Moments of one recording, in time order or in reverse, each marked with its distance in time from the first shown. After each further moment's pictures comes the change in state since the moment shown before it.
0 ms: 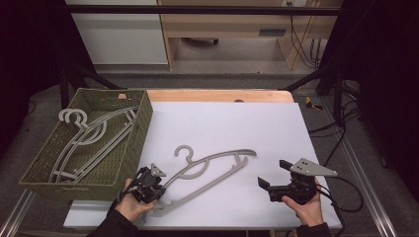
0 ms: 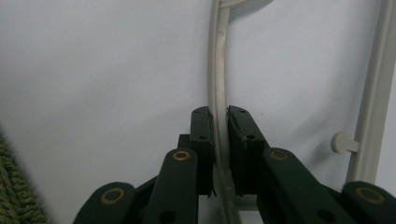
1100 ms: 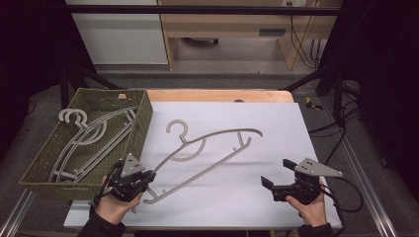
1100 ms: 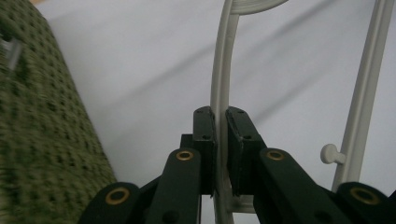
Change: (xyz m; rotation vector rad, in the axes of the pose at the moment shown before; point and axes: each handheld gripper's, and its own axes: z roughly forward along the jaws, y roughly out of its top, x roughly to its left) left arm 0.005 0.000 -0.088 -0.314 0.081 -0.021; right arm -0.004 0.002 -0.007 -0.022 -0.009 0.007
